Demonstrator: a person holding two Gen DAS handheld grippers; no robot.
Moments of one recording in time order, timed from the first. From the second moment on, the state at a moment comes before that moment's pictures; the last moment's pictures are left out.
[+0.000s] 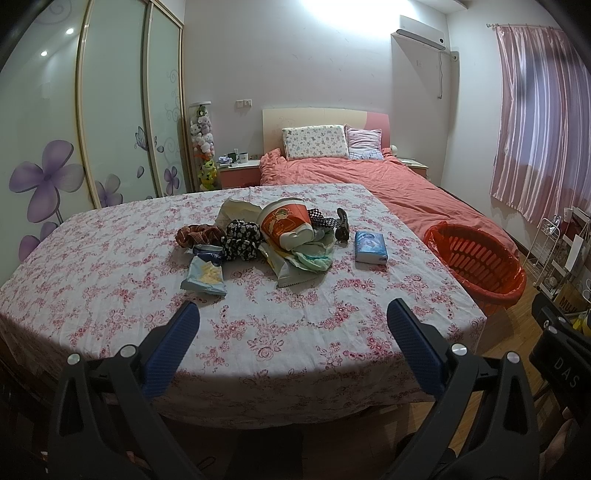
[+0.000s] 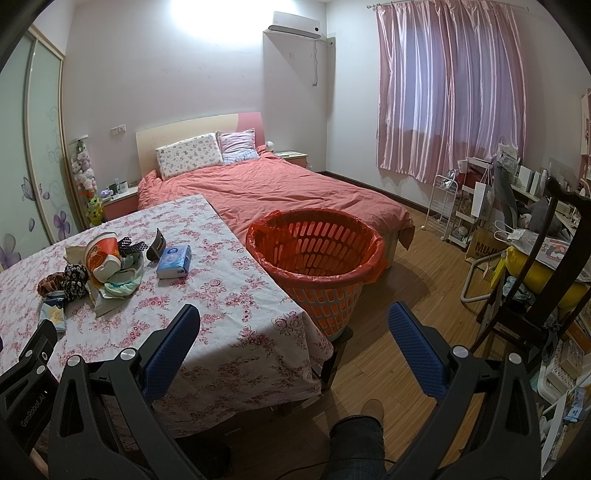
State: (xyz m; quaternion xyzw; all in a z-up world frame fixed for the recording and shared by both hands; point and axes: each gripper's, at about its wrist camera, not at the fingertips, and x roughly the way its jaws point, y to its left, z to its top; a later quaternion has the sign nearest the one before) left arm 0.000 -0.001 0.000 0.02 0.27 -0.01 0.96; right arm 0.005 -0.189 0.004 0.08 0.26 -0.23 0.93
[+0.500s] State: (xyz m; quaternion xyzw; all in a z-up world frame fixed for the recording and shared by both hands) left arm 0.020 0.012 -0.005 0.01 0.28 0.01 0.96; right arm 0.016 -0.194 0.001 0.08 0.26 -0.22 0.94
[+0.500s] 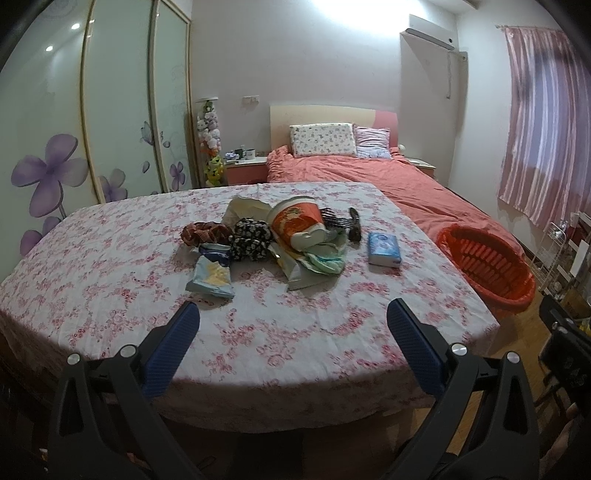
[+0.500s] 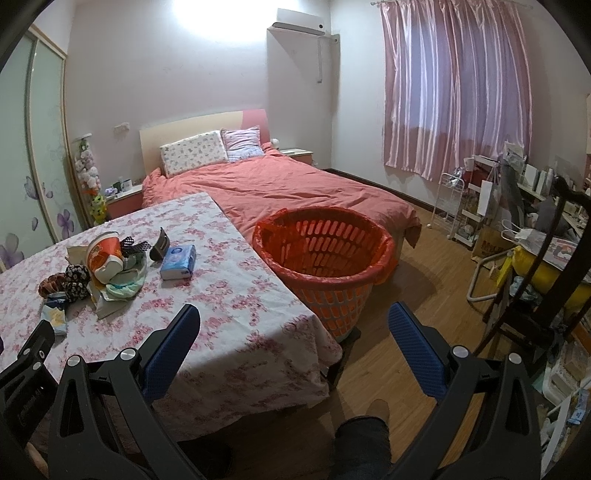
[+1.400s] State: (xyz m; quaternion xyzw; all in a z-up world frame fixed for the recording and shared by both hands) left arm 0.164 0.132 -0.054 -0.04 0.35 0.10 0.93; right arm 0.181 -0.172 -0.032 0.10 0.35 -0.10 0.93
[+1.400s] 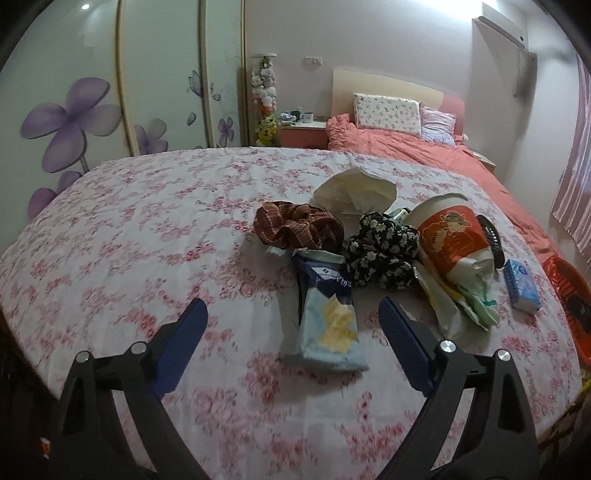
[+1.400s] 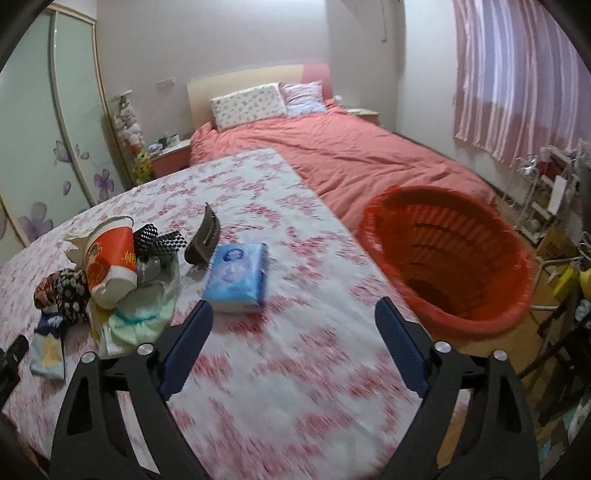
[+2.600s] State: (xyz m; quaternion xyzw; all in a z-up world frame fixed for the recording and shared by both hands) left arm 0.216 0.135 -0.093 -0.04 0.42 0.06 0.91; right arm 0.247 -0.154 -0.063 0.08 0.43 -0.06 0.90
